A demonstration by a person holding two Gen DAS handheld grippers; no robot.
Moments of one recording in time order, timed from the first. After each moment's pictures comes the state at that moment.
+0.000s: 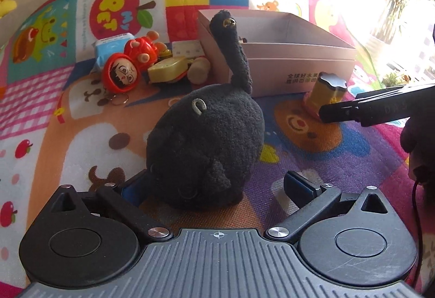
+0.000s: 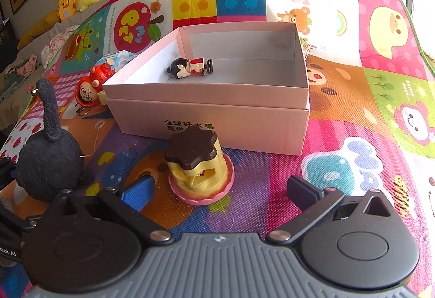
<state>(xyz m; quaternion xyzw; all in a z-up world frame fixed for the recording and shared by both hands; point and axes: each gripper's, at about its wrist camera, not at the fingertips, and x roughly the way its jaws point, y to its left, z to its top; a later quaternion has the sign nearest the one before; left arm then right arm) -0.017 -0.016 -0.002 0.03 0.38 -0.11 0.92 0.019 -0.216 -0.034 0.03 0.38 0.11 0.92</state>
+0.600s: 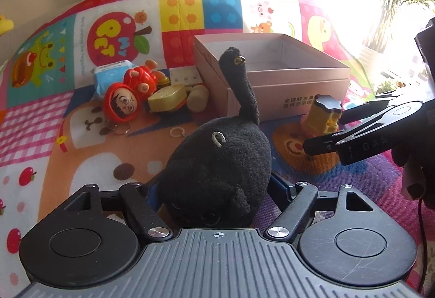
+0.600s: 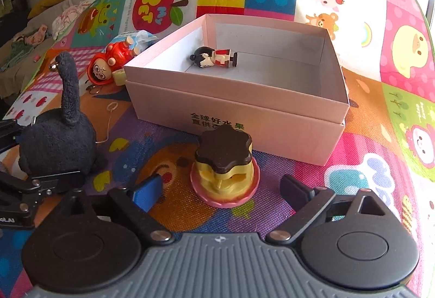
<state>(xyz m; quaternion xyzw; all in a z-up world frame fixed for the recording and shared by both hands) -0.014 -0.012 0.012 0.04 0.33 -0.12 0.93 0.026 -0.185 -0.030 -0.04 0.39 0.13 0.91</state>
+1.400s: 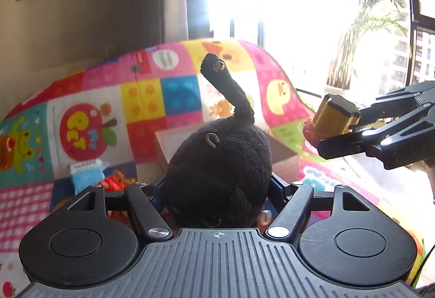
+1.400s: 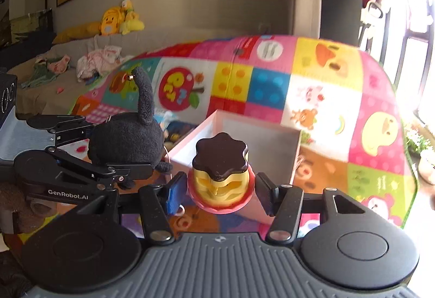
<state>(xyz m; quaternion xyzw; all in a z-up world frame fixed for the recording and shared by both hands) -0.008 -0.047 0.105 0.05 0.20 -0.20 0.96 -0.050 -0.222 0.106 -0.06 0.25 0.15 0.95</state>
